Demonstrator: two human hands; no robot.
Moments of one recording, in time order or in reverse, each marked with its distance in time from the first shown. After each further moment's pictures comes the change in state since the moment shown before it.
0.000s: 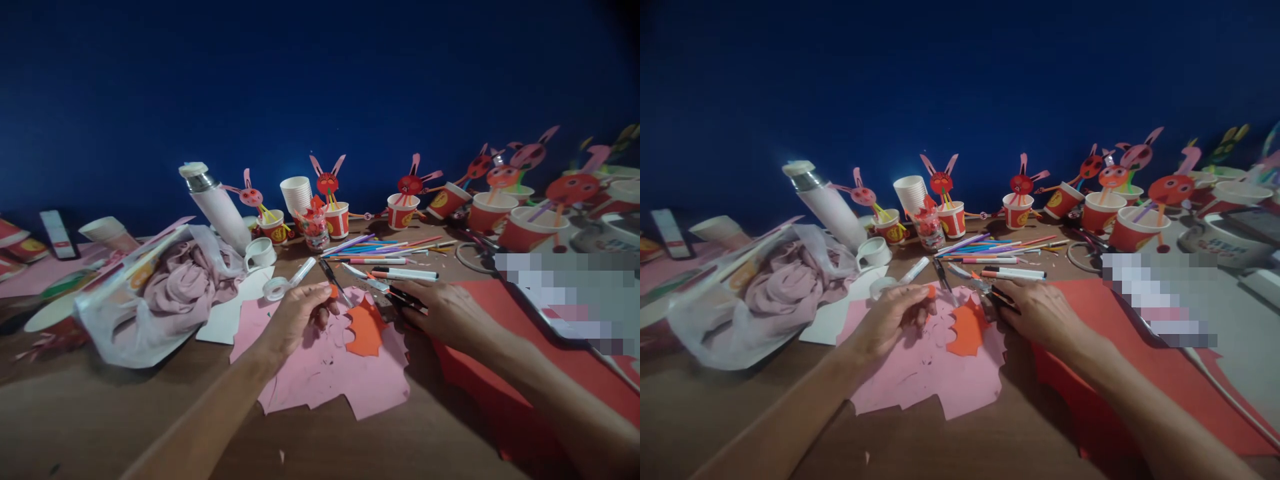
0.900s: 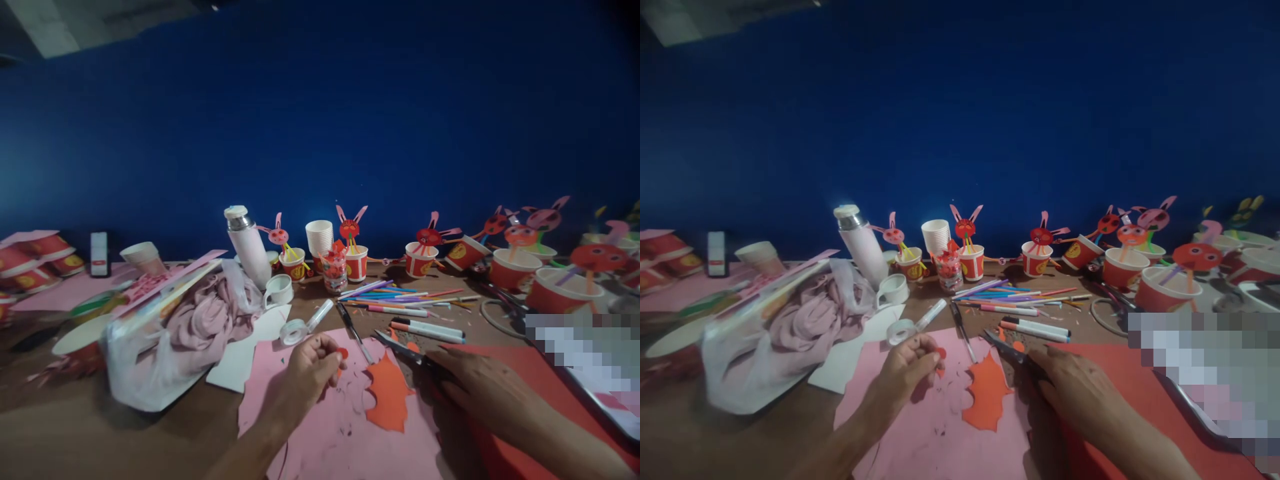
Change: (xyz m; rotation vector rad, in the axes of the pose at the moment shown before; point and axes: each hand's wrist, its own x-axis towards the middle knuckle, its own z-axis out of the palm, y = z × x) left_hand 0.000 -0.023 -0.015 0.026 0.122 0.092; right_hand -0.002 0.009 0.002 0.089 -0.243 0.104
